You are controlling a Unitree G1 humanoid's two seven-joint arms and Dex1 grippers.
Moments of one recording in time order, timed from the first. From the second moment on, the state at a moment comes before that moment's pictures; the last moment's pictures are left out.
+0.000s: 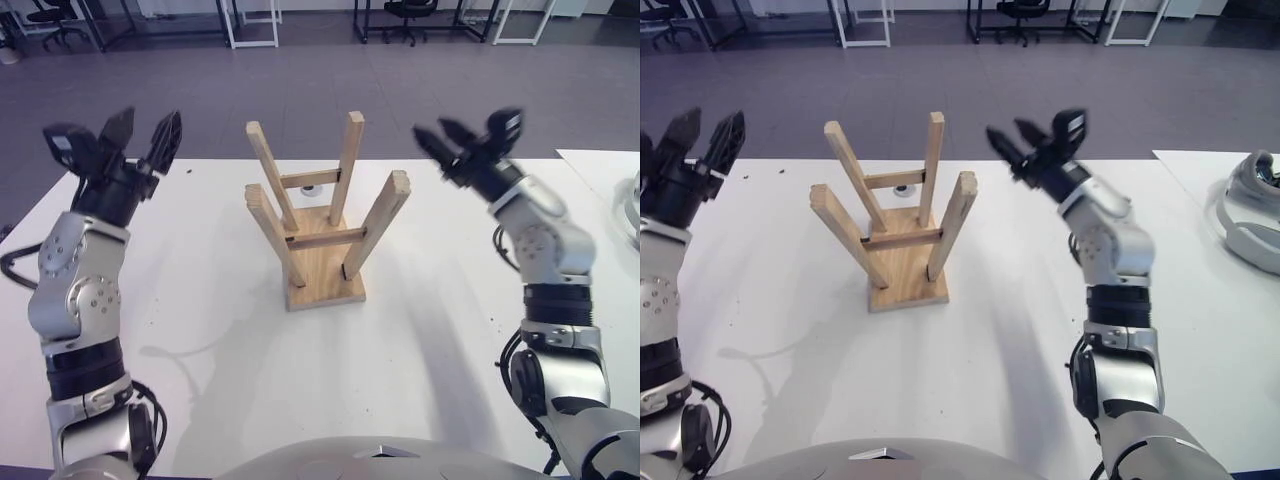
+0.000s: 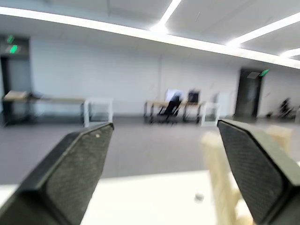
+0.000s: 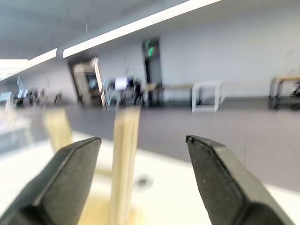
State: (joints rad) left arm -0.21 0.53 0.41 -0.14 -0.63 0.29 -0.42; right arm -0.57 -0.33 -0.05 0.26 0.48 0.37 0.66
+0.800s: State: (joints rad) left arm 0.30 0.88 0.05 -0.24 -0.18 0.26 -0.89; right arm -0.36 -0.47 0.16 0.47 0.16 0.18 0.74
